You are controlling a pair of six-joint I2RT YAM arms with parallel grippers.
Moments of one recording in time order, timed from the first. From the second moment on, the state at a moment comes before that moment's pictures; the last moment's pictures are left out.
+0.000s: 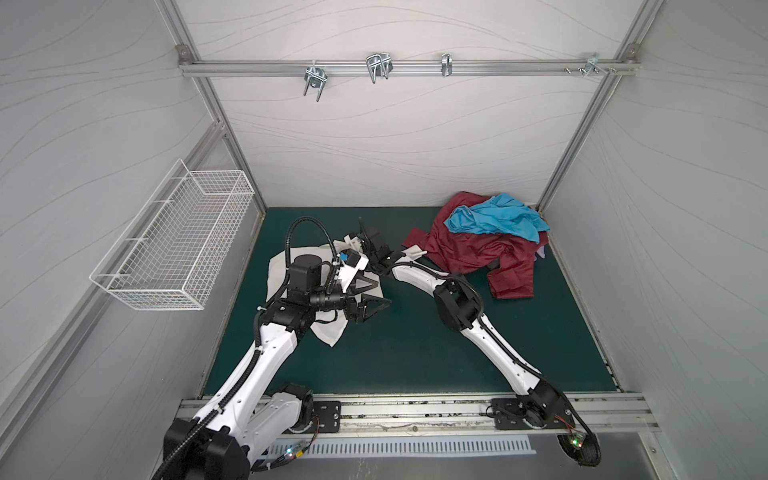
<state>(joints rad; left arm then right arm) -0.23 0.97 0.72 -0.27 1.03 -0.02 0.83 2.85 2.46 -0.03 -0.71 1.02</state>
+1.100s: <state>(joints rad) -0.25 0.92 0.72 -0.27 1.02 -0.03 0.57 2.36 2.11 -0.47 -0.63 0.42</state>
